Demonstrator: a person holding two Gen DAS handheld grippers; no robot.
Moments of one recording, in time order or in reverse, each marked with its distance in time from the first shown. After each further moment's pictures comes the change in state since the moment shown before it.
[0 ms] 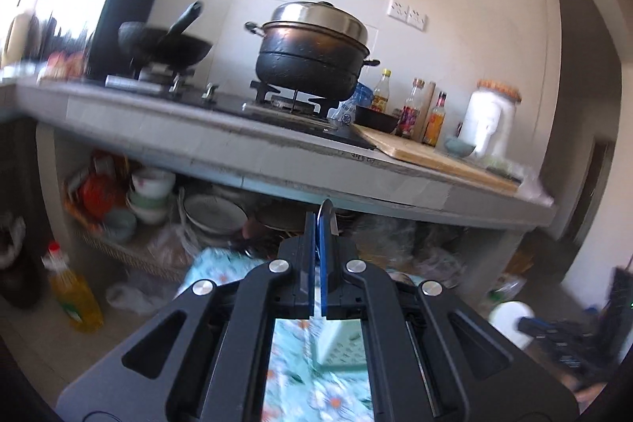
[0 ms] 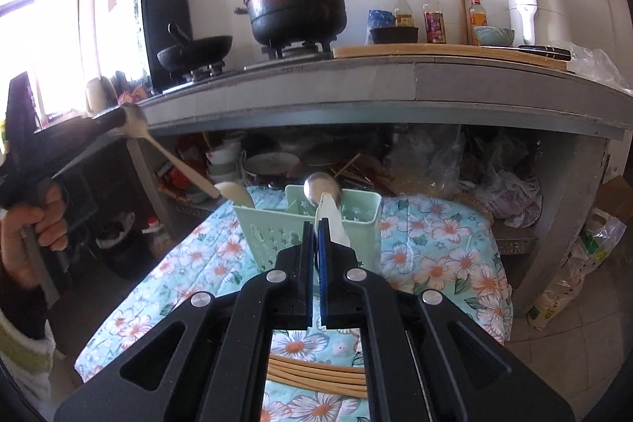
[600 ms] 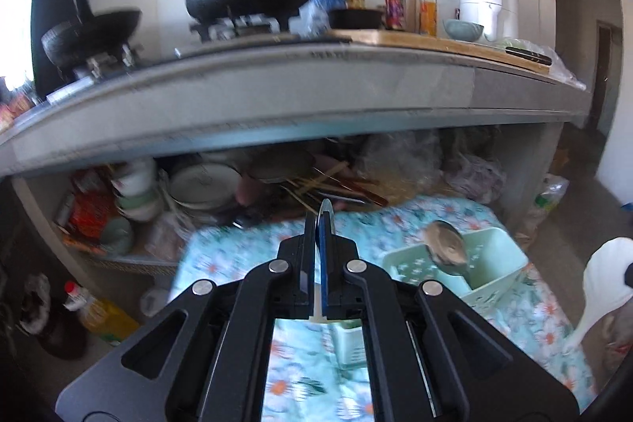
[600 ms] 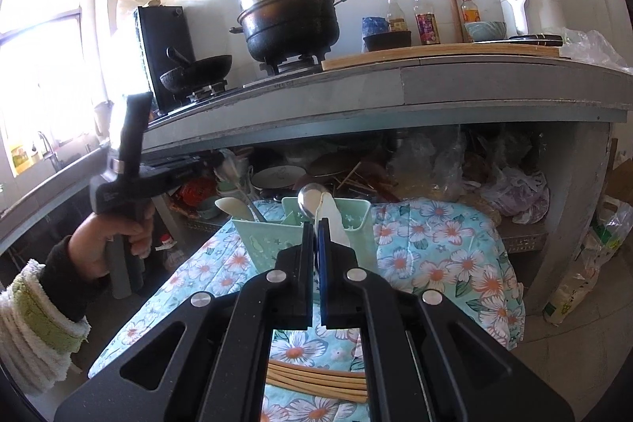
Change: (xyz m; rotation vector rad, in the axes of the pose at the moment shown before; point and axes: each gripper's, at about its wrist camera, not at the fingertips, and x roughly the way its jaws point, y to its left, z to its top) left arm 0.132 -0.049 -0.033 0.226 0.296 0.013; right arm -0.008 -0.028 -0.001 0.065 -0.030 0.051
